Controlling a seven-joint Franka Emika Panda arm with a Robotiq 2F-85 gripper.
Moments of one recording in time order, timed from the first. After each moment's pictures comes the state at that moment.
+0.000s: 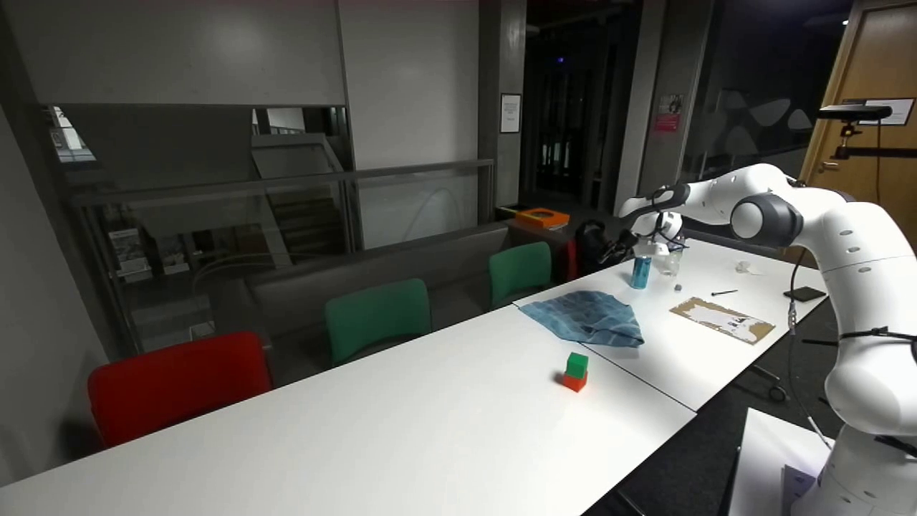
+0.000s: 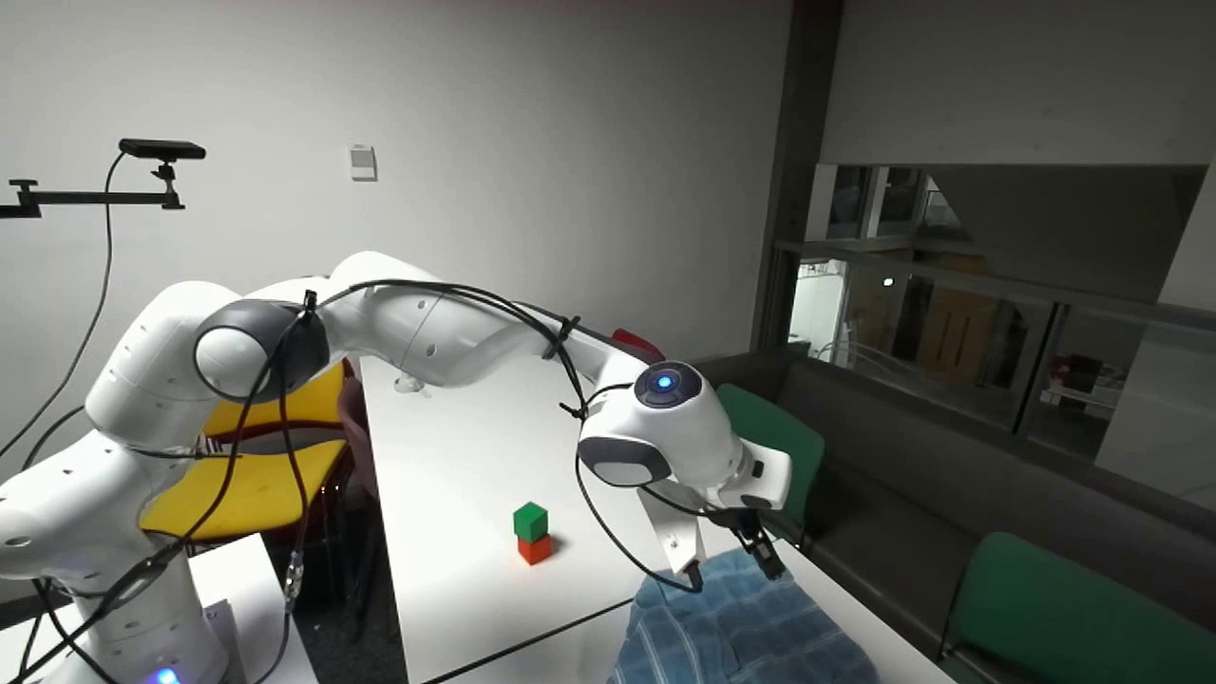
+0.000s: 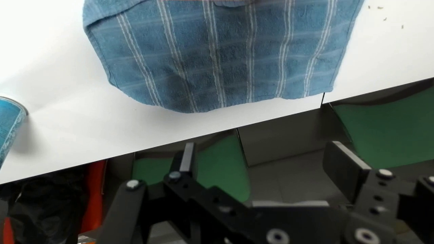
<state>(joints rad) -0.70 0.67 -0.02 -1.43 0.49 2.56 -0.57</state>
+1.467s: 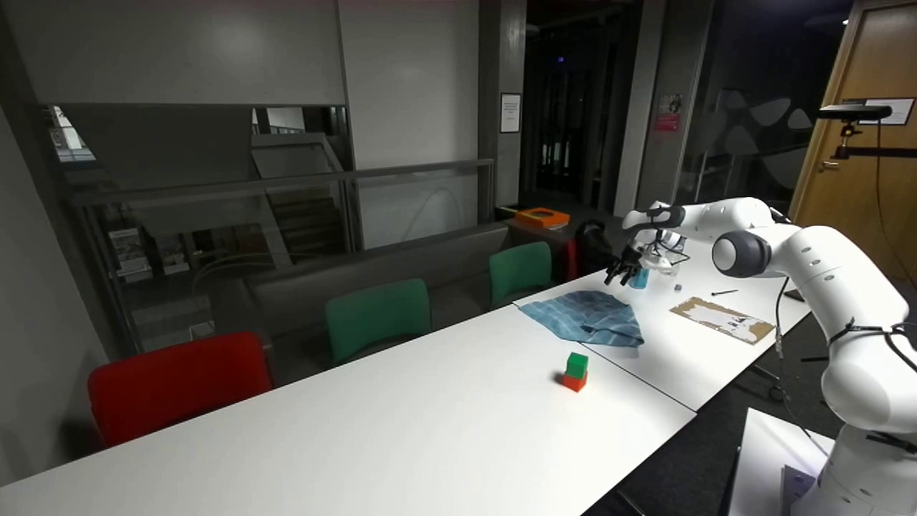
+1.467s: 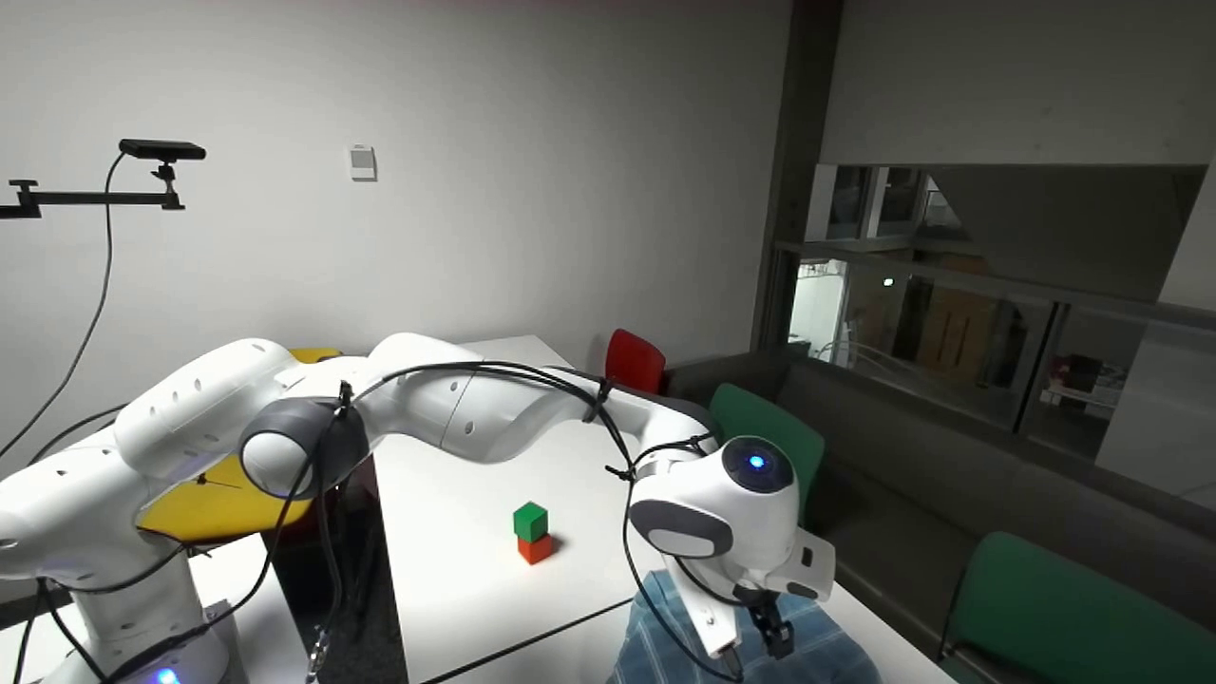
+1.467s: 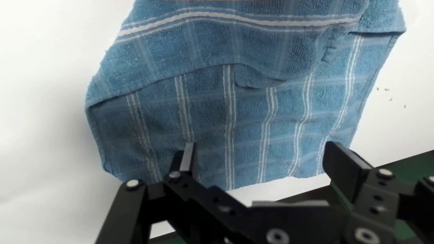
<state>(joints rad) -0.79 0.99 -0.02 -0.99 0.40 2.13 -0.56</state>
